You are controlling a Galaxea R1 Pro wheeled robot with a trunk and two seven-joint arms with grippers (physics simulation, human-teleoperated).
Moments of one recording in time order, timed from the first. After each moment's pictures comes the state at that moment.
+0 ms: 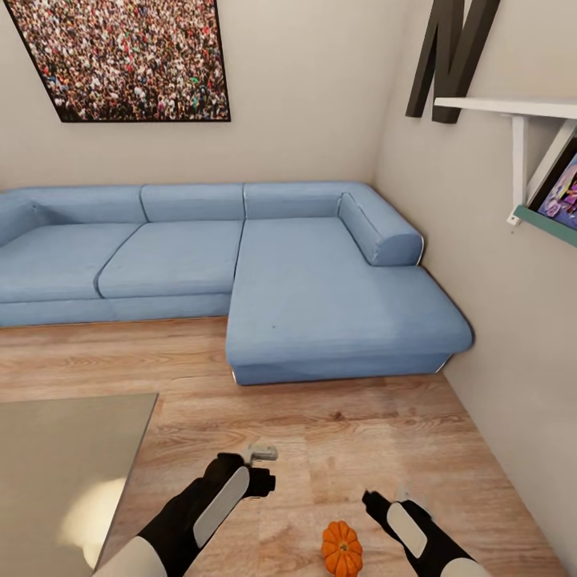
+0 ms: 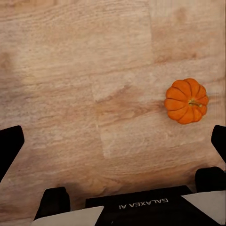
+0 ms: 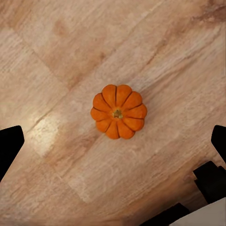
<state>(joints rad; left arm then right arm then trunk) -0.53 -0.04 -0.60 -0.91 0.75 0.73 0.51 -0.53 0.01 0.12 -0.39 -0.80 0.19 -0.30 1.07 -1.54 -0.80</state>
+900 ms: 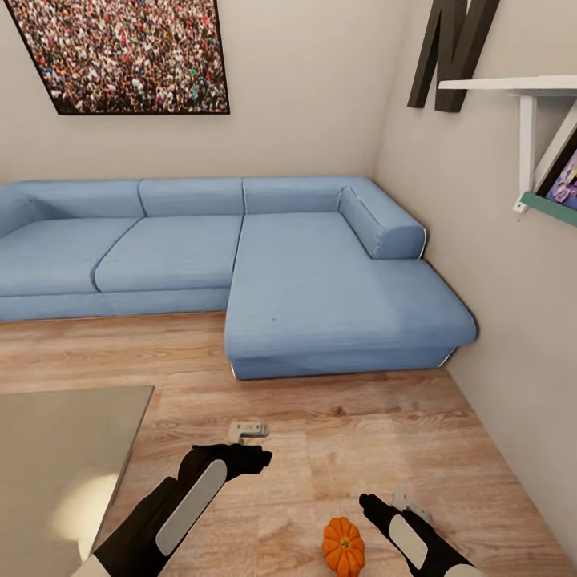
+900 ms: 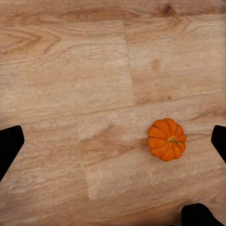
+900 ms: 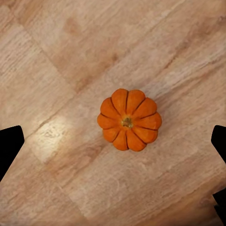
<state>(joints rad) -0.45 0.07 -0.57 -1.26 0.81 0.74 0.51 -0.53 0.01 0.12 -0.31 -0.76 0.11 -0.16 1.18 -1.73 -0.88</state>
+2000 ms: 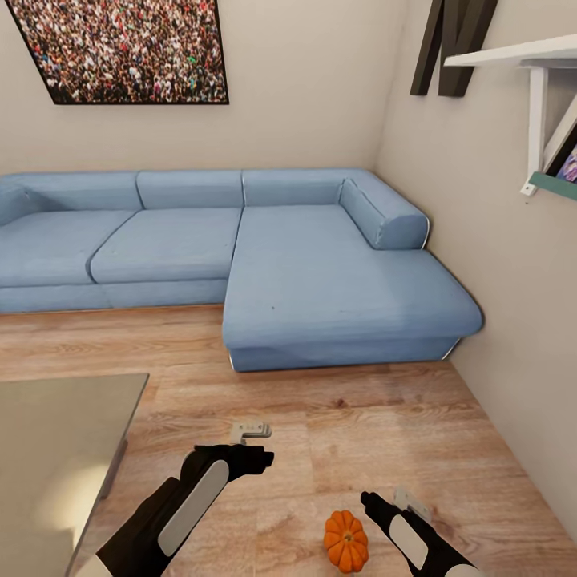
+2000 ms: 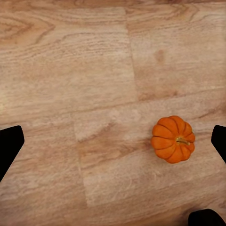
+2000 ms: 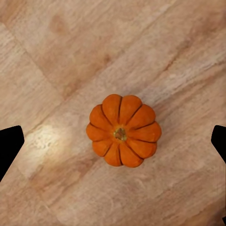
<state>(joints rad) -0.45 0.06 -0.57 -1.25 0.81 0.74 0.51 -0.53 0.01 0.12 -0.31 -0.76 0.08 -0.15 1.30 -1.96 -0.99</state>
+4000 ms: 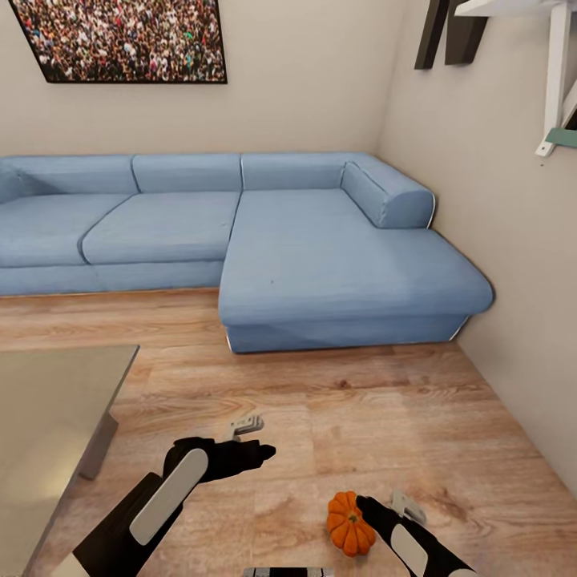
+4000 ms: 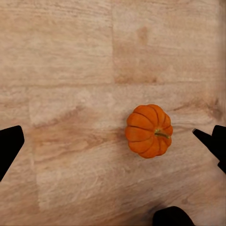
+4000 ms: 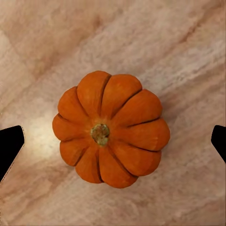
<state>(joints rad) -0.45 0.13 -0.54 -1.32 1.11 0.74 0.49 -0.53 0.01 0.12 -0.26 -0.70 0.04 -0.05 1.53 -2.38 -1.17</state>
